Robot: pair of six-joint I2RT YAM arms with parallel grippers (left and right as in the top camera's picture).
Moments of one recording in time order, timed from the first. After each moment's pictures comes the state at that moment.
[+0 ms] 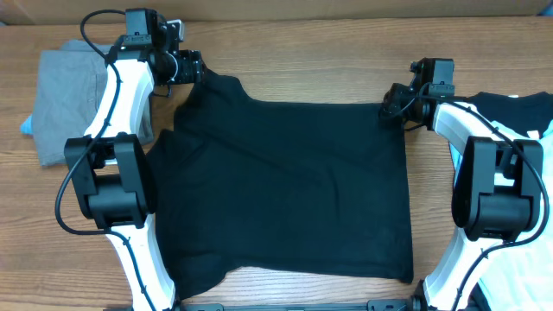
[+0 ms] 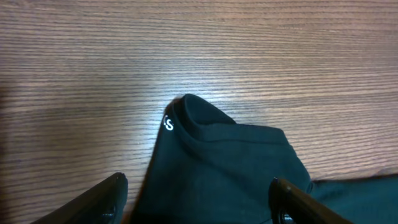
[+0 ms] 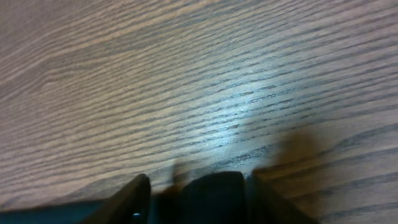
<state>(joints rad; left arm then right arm) 0.05 2.23 1.88 -0.69 0.30 -0.05 -0.08 2.07 1.32 -0.23 -0.17 0.27</state>
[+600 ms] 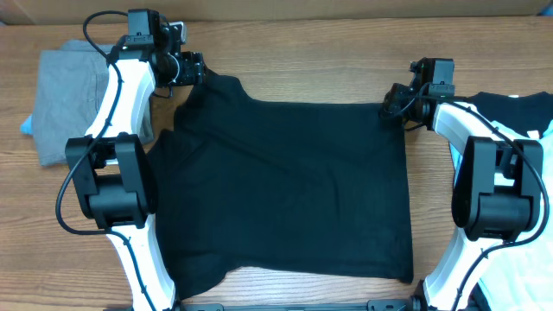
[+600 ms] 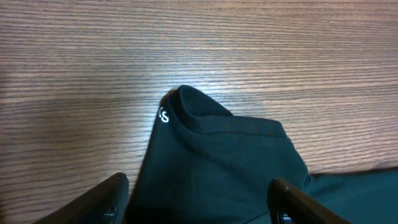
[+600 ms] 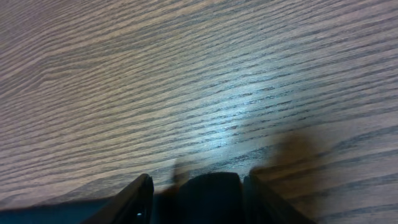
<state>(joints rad) 0.05 2.23 1.88 -0.71 0.30 -0.05 -0.08 2.07 1.32 -0.22 -0.16 0.26</state>
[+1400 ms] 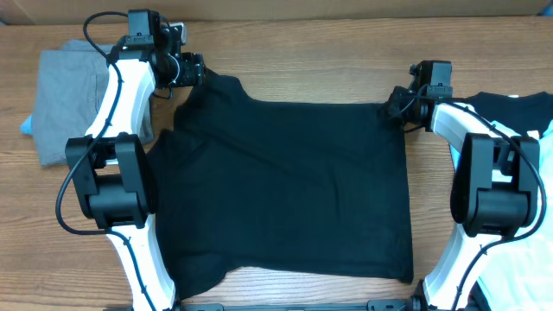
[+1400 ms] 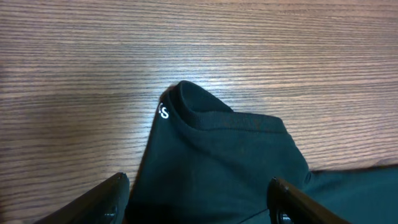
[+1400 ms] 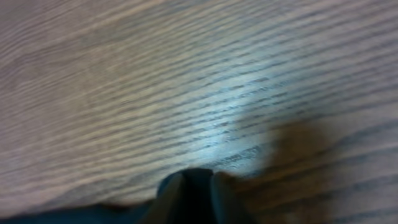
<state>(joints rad) 0.05 2.23 1.88 -0.72 0.30 -0.05 -0.08 2.10 1.32 -0.21 -0.15 0.28</state>
